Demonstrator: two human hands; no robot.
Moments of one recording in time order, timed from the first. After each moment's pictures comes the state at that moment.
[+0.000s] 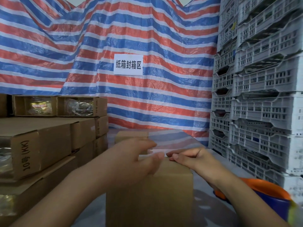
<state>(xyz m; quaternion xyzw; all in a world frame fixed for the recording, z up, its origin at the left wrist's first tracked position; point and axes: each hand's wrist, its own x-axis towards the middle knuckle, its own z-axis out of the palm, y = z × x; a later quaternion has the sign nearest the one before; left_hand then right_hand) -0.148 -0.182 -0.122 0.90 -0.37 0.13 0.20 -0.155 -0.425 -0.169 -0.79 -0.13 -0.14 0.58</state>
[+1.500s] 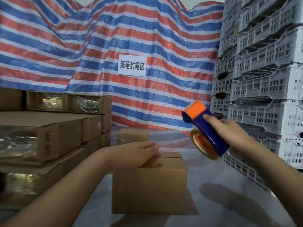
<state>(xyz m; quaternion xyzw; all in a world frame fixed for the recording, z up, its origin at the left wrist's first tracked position) -0.159 -0.186 -0.120 0.89 -0.33 -0.08 0.31 -0.201 -0.471 -0.088 -0.84 0.10 -0.33 0.42</state>
